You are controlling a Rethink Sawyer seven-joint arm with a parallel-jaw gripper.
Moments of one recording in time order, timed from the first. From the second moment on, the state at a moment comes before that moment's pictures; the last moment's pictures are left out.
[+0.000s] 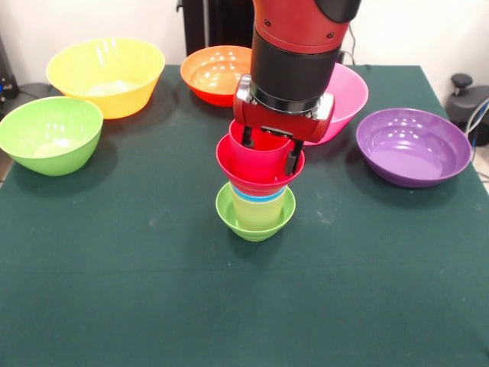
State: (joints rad) arm -0.10 -0.38 -0.16 1.13 0.07 0.91 1.82
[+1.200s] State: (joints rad) arm -0.22 -0.48 -0.08 1.16 0.06 0.91 1.82
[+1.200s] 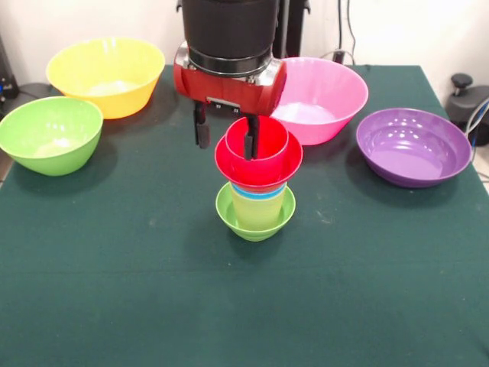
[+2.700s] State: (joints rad) arm -0.23 -0.54 0.01 1.05 0.06 1.15 1.82
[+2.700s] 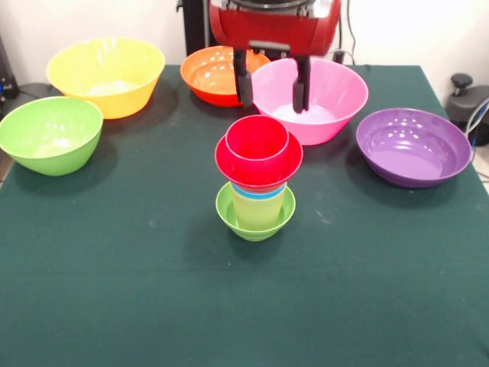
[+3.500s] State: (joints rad) arm -0.23 -0.54 0.02 0.90 0.06 1.23 1.82
